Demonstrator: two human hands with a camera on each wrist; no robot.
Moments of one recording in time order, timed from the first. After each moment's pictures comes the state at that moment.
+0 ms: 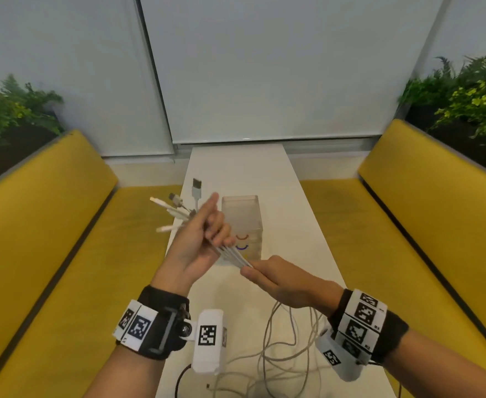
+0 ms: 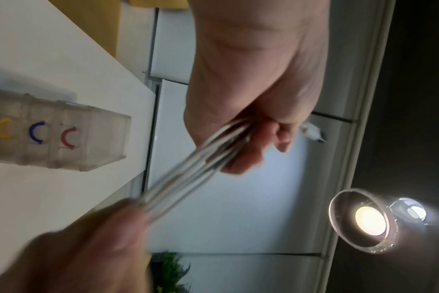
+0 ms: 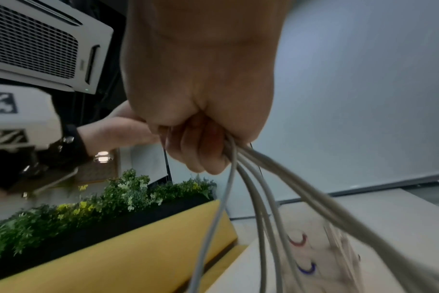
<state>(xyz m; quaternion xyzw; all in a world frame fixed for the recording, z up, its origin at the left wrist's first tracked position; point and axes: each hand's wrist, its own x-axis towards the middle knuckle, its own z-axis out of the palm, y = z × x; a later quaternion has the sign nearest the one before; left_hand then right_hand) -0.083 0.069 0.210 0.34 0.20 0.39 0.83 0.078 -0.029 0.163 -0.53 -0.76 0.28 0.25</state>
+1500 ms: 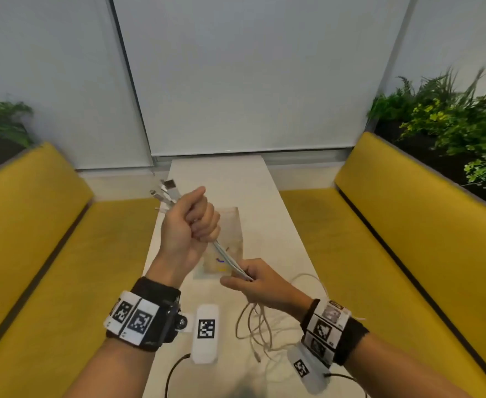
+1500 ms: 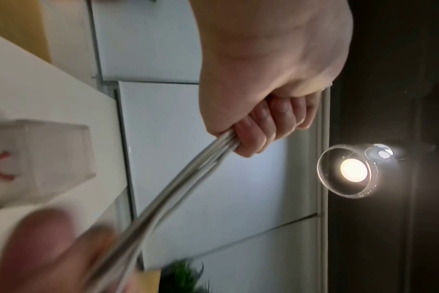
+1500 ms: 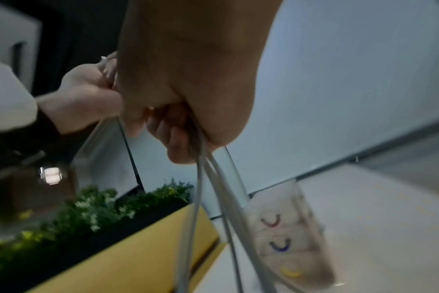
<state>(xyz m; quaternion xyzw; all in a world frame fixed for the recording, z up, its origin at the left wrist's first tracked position) -0.056 0.082 0.232 0.43 0.09 0.42 0.80 0.086 -0.013 0.135 -0.54 -0.60 0.41 0.42</state>
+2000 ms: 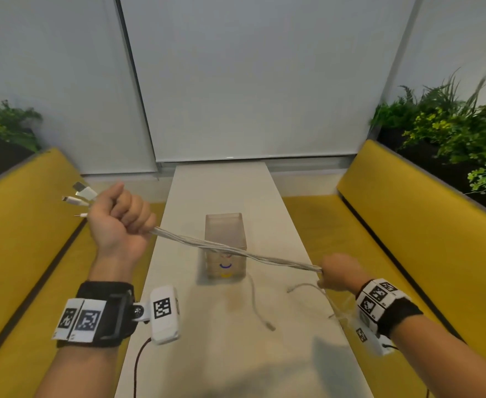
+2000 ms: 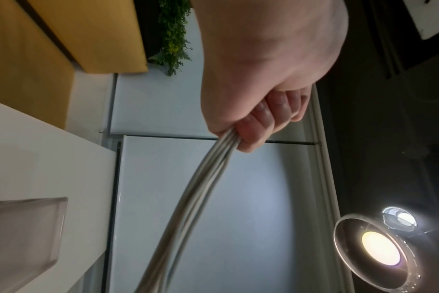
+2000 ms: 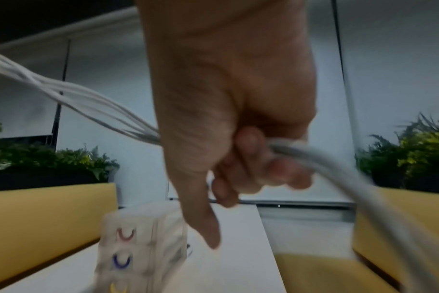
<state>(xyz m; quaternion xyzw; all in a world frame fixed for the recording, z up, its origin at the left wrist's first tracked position) -0.134 0.130 0.242 0.37 0.14 0.57 0.72 0.232 -0.026 0.126 -0.83 -0.53 0.08 -0.15</state>
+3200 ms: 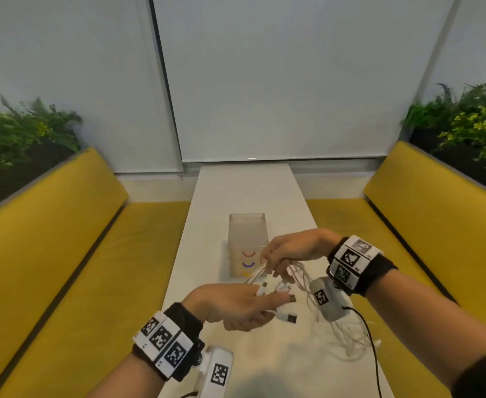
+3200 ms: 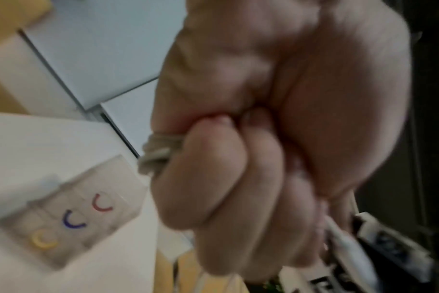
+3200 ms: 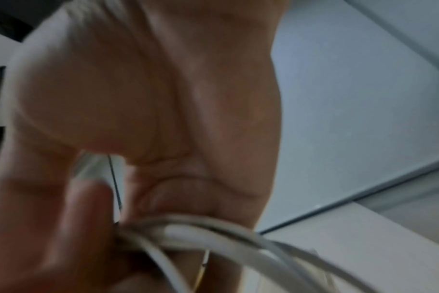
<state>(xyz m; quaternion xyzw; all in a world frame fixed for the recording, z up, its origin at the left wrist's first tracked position) -0.079 0.033 0.197 0.77 0.24 -0.16 0.57 0.120 0.045 0.215 -0.53 -0.63 0.57 0.07</state>
